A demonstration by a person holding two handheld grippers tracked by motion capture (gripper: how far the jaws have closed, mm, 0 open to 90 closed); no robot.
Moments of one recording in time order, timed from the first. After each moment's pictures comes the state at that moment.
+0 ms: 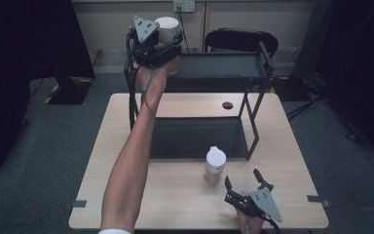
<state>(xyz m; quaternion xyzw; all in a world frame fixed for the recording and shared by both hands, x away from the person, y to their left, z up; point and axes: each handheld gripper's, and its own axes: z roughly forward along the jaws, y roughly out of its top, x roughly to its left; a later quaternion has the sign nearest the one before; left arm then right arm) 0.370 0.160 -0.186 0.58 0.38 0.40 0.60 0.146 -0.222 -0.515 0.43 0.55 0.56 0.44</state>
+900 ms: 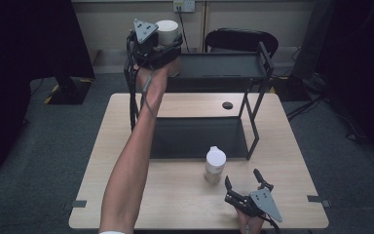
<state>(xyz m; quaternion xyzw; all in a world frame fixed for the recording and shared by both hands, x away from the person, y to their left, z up) 0.376 0.163 -0.186 0.58 0.41 0.36 0.61 0.146 -0.222 -0.515 0.43 0.55 0.56 0.44</state>
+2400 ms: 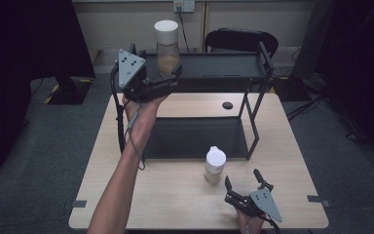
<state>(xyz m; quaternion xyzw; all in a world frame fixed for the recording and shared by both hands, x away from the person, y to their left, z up) 0.289 0.189 -0.232 0.56 0.34 0.40 0.65 0.146 -0.222 -0.515 0.43 0.55 0.56 0.44</state>
